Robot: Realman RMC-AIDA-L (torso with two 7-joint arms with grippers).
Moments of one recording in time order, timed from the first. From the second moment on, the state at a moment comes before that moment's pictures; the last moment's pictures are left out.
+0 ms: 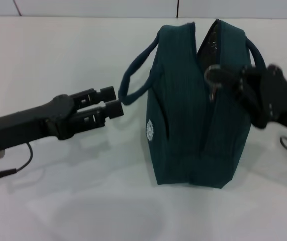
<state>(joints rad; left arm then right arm) -0.31 -2.08 0.80 0.69 1.60 1.83 -1.63 0.45 2.02 -1.63 -0.41 -0.66 -1.67 0.91</state>
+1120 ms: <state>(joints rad) -0.42 -2.09 0.83 0.43 1.54 1.66 -1.31 0.62 2.02 -1.65 -0.40 -0.65 -1.56 0.91</state>
